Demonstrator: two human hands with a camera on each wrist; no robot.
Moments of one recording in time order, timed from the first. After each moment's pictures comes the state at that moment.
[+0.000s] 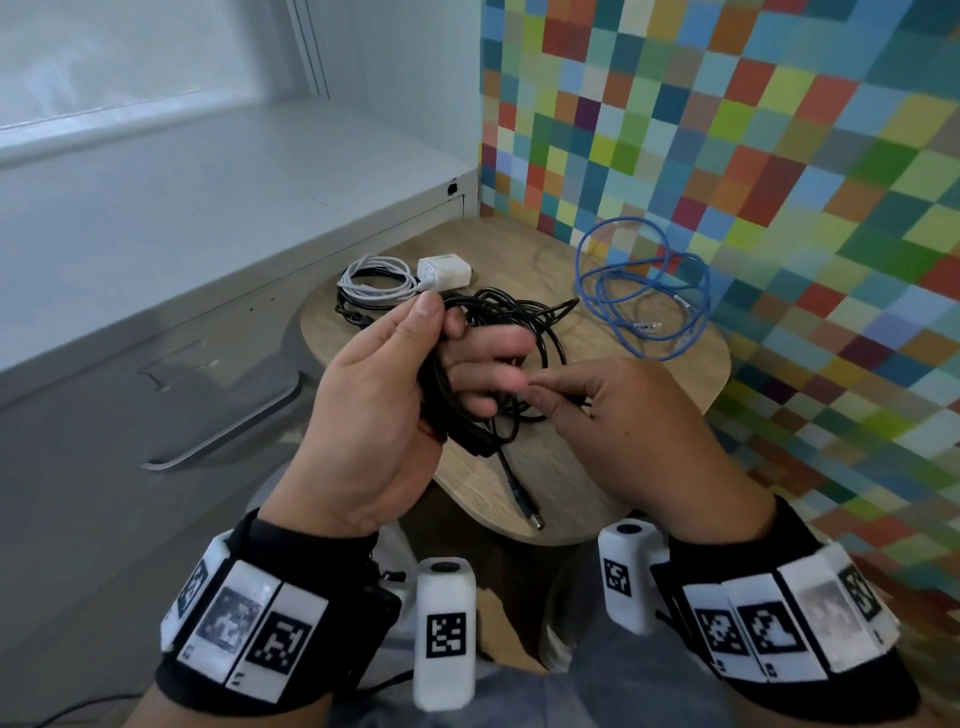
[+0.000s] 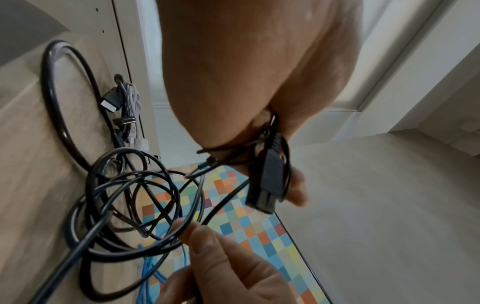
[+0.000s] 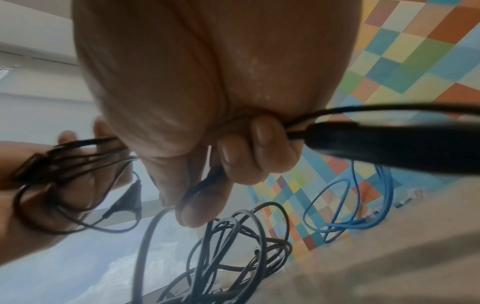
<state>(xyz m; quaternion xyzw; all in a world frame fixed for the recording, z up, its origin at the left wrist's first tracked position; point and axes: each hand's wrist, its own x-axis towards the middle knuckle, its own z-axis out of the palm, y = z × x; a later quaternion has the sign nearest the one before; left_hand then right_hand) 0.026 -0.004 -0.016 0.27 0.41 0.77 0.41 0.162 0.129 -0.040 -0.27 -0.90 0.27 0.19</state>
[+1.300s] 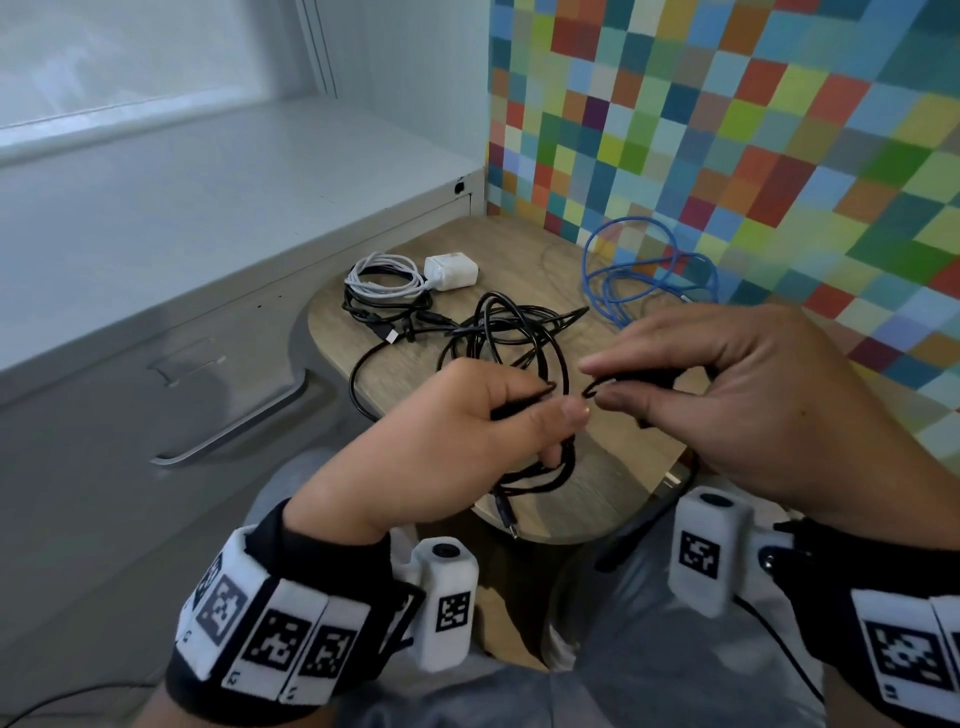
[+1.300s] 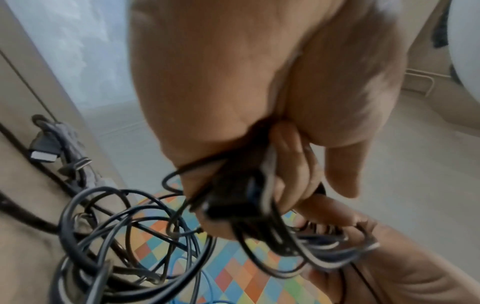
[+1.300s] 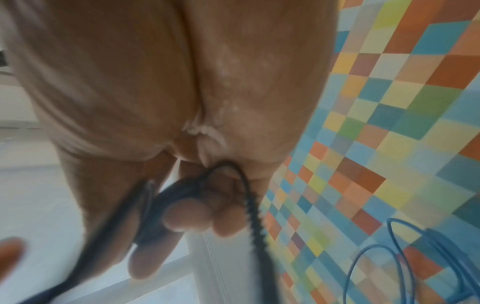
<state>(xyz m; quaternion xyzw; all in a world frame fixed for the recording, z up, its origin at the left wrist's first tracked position) 0.026 -0.004 -0.020 0.55 0.61 0.45 0.36 0.202 0.138 0.018 -0.13 -0.90 0.34 0.25</state>
